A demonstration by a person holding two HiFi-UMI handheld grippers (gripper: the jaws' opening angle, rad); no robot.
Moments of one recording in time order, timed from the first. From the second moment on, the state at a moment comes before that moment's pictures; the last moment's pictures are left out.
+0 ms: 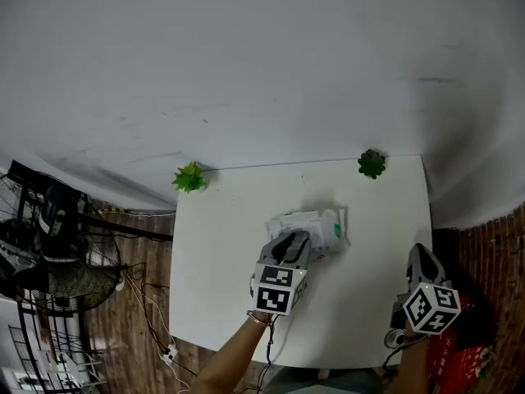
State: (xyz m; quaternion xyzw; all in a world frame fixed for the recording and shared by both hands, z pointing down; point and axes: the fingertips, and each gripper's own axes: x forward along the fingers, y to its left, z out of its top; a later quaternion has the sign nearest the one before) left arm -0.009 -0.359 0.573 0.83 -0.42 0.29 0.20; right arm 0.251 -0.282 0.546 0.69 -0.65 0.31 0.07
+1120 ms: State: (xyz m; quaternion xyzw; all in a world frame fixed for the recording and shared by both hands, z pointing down) left arm -0.008 -0.363 0.600 0.84 -0.32 0.34 0.28; right arm 0.231 -0.299 0.577 0.66 -0.66 0.34 0.09
